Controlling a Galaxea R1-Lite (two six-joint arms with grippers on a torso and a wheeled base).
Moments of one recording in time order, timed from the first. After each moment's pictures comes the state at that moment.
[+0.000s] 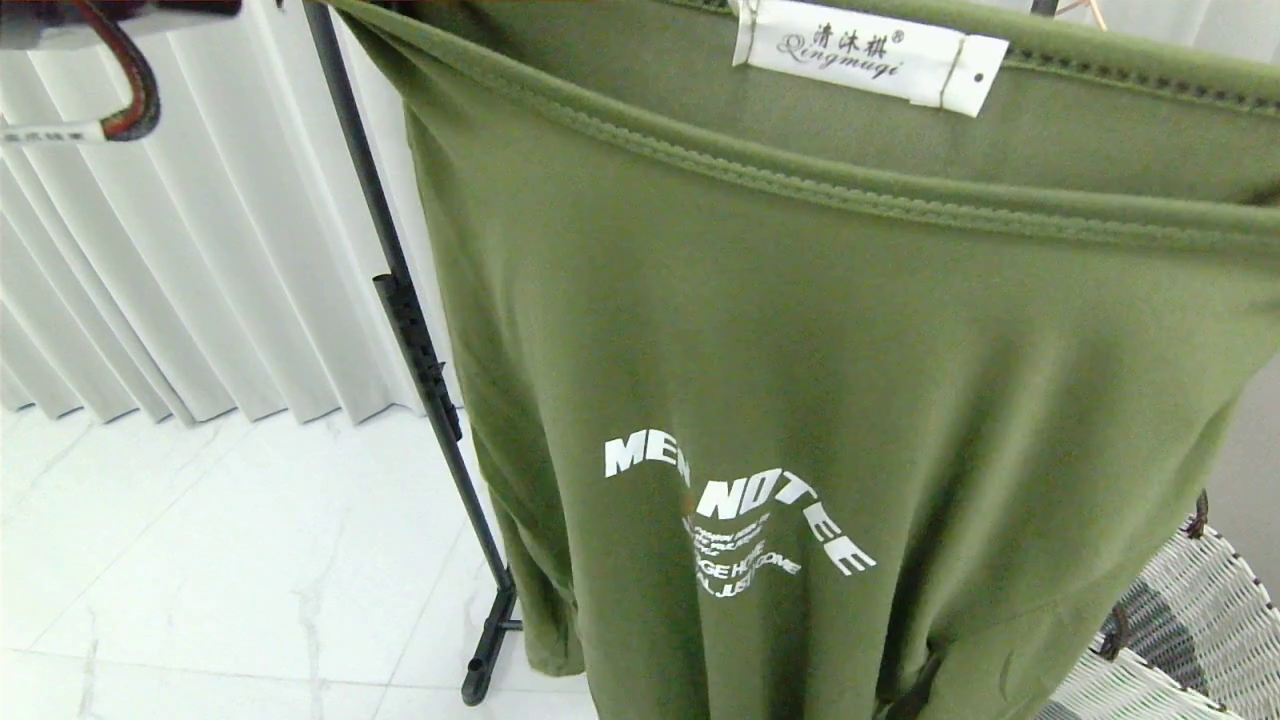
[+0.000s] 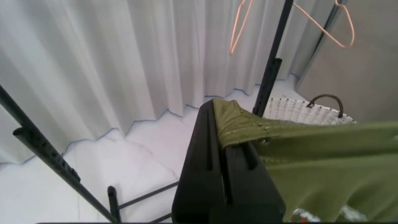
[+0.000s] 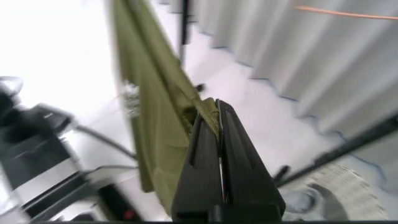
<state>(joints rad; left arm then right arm) -0.87 1.36 -1.67 0.37 0.36 0.04 1.27 1.19 -1.61 0.67 -0.36 -0.01</state>
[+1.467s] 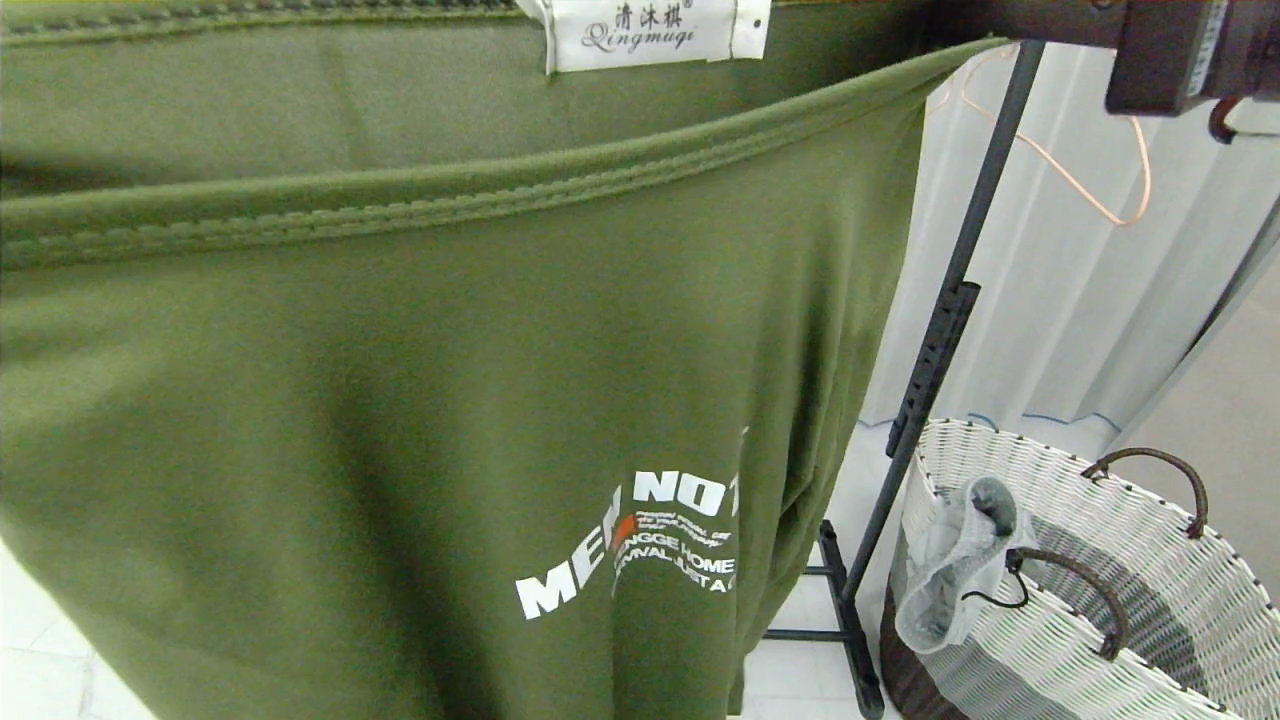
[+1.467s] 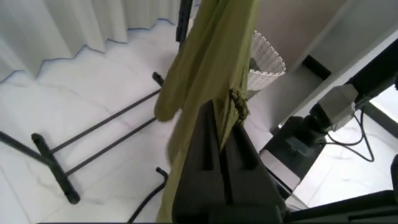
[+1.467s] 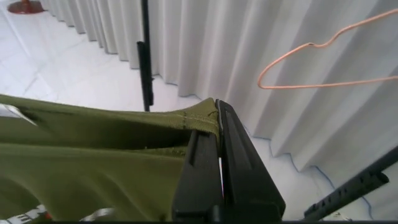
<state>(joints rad) -1.26 1.15 -1.75 0.95 0.38 -0.26 1.07 1.45 -1.67 0.22 -0.36 -0.10</state>
